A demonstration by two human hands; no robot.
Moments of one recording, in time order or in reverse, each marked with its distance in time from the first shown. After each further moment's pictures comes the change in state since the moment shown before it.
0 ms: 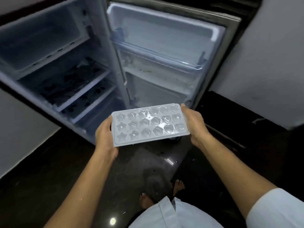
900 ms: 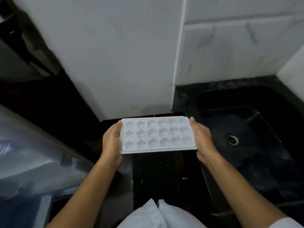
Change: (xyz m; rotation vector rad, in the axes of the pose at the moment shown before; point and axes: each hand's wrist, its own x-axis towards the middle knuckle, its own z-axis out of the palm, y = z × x) left_hand -0.151 -0.202 0.429 0.529 -0.719 -0.074; right_hand -0.054 0.022 -0.453 0.427 0.691 -0.056
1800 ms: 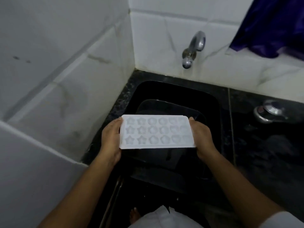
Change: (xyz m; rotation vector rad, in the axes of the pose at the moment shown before) left_hand 0.148 0.007 0.368 0.554 -1.085 -0.199; right_hand 0.061 -0.036 -0.110 0.436 1.101 0.024
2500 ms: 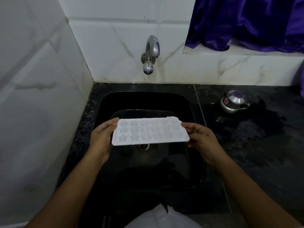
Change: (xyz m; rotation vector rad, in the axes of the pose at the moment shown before) left_hand 0.081 0.009 0.081 0.199 -0.236 -0.006; right_hand 0.028 0.008 -0.084 0.114 -0.044 -0.129
